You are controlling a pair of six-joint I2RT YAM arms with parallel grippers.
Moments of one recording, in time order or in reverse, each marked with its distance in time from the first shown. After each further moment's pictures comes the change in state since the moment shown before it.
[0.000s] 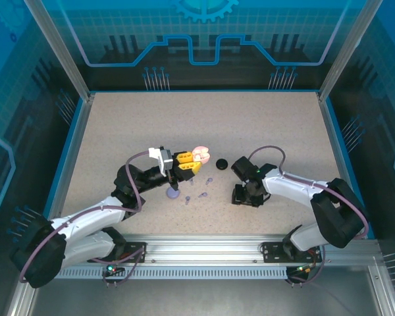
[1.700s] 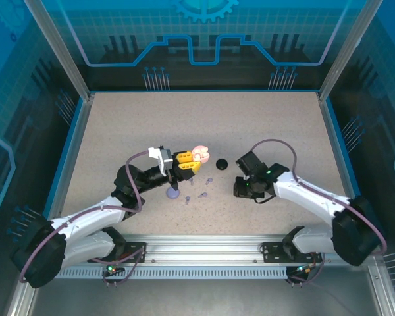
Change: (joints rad) left arm 0.000 0.002 -0.002 0.000 -0.011 0.000; right arm 0.000 -0.216 0.049 -0.006 0.043 -0.071
